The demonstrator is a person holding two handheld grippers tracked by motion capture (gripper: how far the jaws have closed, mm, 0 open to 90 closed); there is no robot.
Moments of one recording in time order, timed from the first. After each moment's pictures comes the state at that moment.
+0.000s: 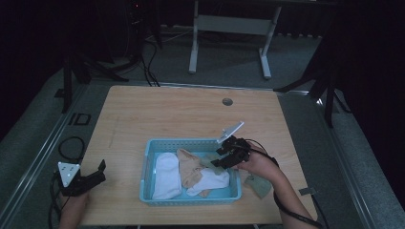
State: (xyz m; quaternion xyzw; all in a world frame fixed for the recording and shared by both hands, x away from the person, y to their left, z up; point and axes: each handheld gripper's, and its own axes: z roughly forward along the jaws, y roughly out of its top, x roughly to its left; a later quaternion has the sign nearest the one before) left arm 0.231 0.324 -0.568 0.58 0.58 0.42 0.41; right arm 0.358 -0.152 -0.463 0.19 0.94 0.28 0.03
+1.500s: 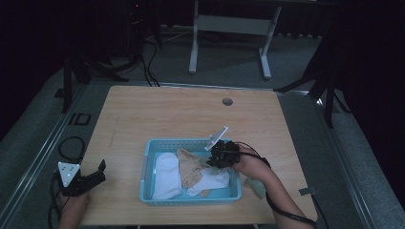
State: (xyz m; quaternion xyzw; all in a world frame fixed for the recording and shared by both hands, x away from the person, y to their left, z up) left arm 0.231 0.324 -0.568 0.58 0.58 0.42 0.40; right arm 0.350 -0.122 -0.468 0.14 0.96 0.23 0.05
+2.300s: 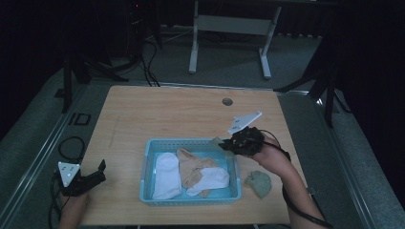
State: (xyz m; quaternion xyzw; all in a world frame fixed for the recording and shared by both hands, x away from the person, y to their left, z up) left arm 0.231 0.324 -0.568 0.58 0.58 0.42 0.40; right arm 0.340 -0.171 -0.389 0.16 0.92 0.33 0.11
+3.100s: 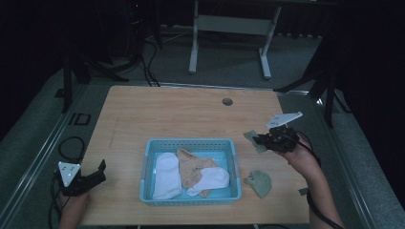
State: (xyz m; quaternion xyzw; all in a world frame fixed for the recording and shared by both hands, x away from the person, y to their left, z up) left arm 0.232 0.323 -0.568 0.58 0.58 0.42 0.40; right arm 0.357 -0.269 -0.407 0.27 0.89 0.33 0.15
